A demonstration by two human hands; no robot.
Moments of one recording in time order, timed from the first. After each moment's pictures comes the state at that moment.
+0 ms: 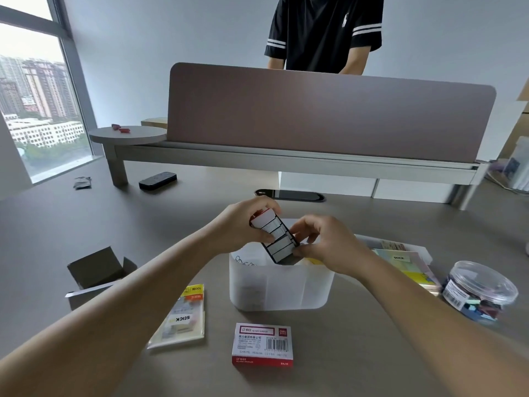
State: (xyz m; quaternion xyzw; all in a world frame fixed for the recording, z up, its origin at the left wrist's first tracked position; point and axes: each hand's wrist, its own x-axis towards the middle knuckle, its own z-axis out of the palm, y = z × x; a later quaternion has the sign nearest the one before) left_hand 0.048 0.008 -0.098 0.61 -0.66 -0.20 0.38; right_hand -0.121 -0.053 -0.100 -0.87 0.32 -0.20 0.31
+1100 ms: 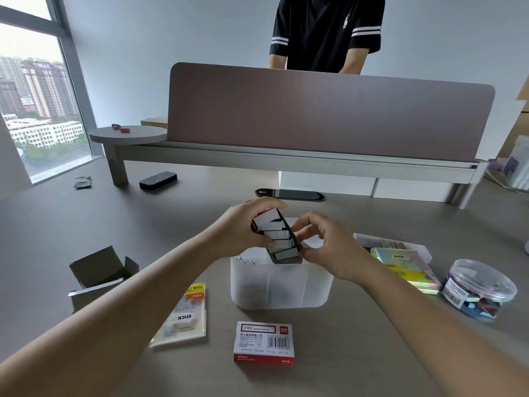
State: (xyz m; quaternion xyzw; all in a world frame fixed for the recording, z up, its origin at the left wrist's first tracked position) left_hand 0.045 0.013 -0.101 0.62 -0.67 -0.17 0.37; right_hand -0.127 -0.045 -0.104 -0.87 0.29 -0.23 0.34
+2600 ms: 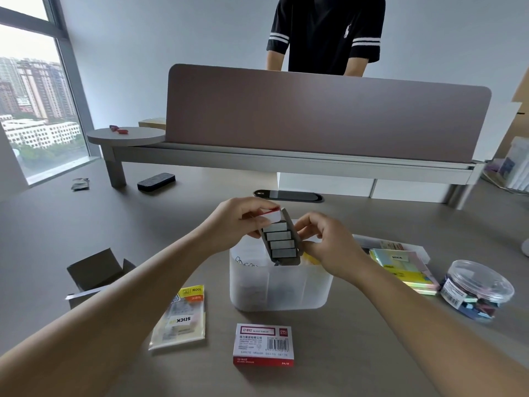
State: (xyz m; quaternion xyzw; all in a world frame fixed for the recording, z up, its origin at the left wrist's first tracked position) left_hand 0.050 0.013 -0.095 0.59 -0.66 -0.20 0.43; right_hand -0.121 -0.050 -0.108 -0.86 0.29 -0.29 0.31
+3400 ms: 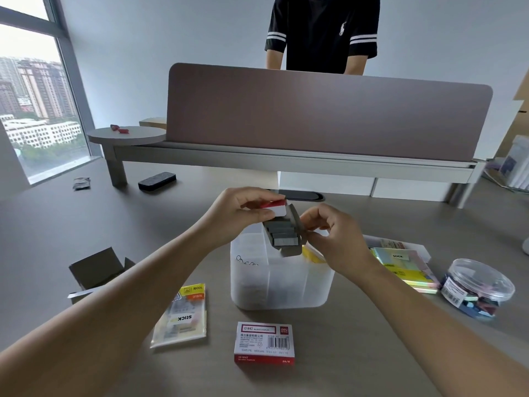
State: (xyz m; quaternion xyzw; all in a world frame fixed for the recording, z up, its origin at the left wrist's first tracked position) left_hand 0.045 0.018 -0.085 0.53 -0.66 -0.17 0.50; right_hand -0.123 -0.048 -0.105 -0.83 0.27 -0.38 0.30
